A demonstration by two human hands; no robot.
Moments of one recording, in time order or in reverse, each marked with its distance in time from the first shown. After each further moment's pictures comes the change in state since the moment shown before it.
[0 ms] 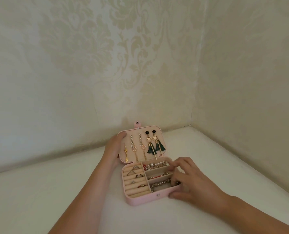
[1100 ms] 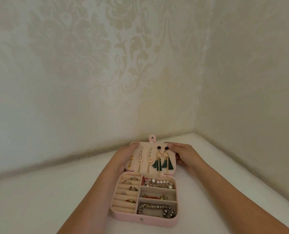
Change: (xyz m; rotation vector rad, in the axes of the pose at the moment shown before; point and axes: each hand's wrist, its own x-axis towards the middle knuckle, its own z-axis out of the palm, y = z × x) left_hand 0.020 -0.006 0.029 0.244 -0.165 -0.221; right_hand 0.105 0.070 0.008 1.058 0.179 0.943
